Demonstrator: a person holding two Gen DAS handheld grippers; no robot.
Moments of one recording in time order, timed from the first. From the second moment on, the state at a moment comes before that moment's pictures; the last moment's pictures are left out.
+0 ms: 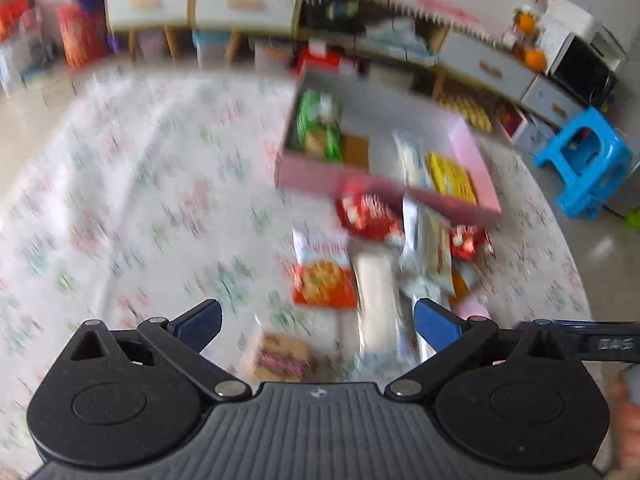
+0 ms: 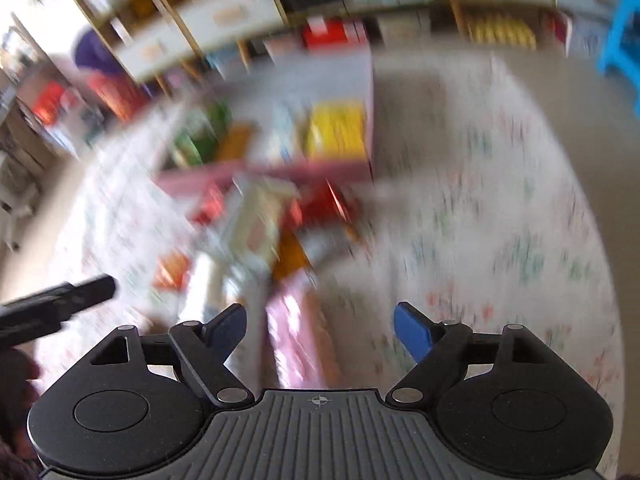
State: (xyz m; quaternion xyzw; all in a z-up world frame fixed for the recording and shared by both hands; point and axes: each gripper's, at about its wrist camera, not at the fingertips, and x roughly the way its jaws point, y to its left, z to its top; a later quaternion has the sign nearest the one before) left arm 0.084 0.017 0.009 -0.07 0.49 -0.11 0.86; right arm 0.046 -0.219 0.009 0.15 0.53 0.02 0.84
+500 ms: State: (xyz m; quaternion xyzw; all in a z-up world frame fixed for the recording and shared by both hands) left arm 0.095 0.021 -0.004 -0.09 0.50 -0.09 0.86; right arm 0.047 -0.188 0.010 0.11 0.51 0.06 0.85
